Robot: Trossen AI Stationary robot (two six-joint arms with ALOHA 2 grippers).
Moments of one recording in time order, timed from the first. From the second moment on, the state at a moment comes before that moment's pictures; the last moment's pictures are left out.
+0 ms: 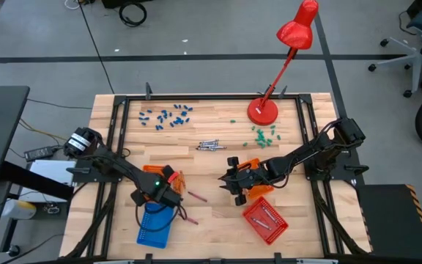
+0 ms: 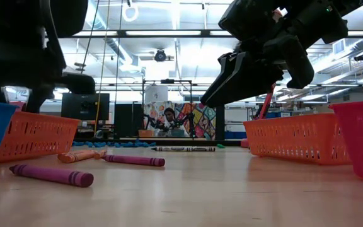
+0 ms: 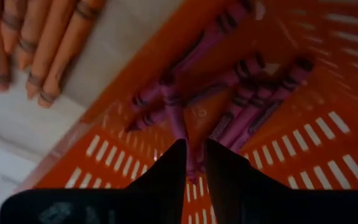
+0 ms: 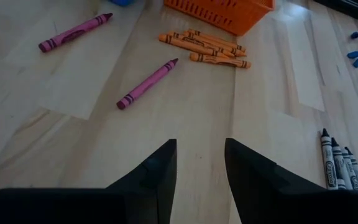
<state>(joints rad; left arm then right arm) -0.47 1.70 1.00 -1.09 -0.20 0.36 0.31 1.68 0.82 0.21 0.29 -0.14</state>
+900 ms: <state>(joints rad) -0.49 1.76 1.27 -0.68 -0.28 -0.08 0.30 1.66 0.82 0.10 0.33 -0.17</state>
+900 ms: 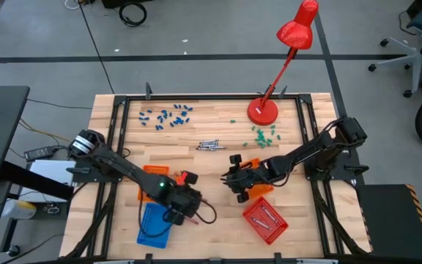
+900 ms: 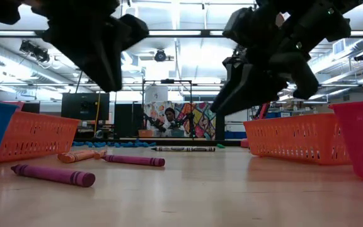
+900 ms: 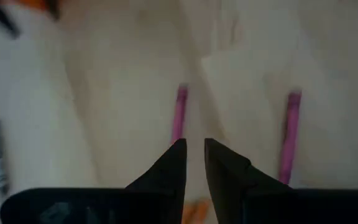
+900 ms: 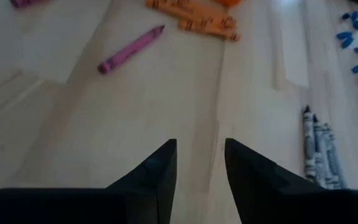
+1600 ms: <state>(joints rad) -0.54 1.94 1.37 -0.61 -0.07 -0.27 0.28 1.63 0.82 0.07 0.34 -0.16</state>
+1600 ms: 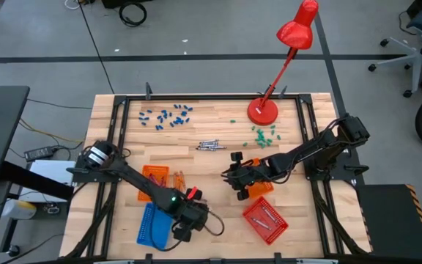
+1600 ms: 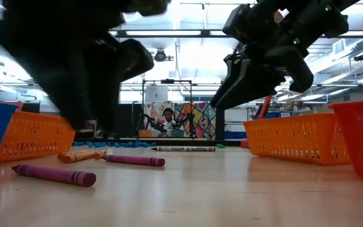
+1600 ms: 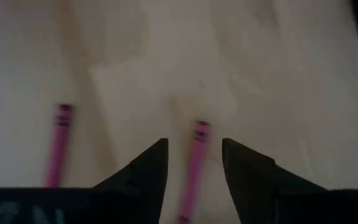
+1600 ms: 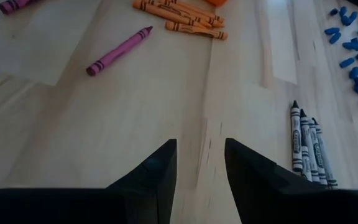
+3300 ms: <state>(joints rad) -0.61 2.04 1.41 -0.73 -0.15 -0.27 0.28 1.63 0.82 0.10 0.31 -0.15</state>
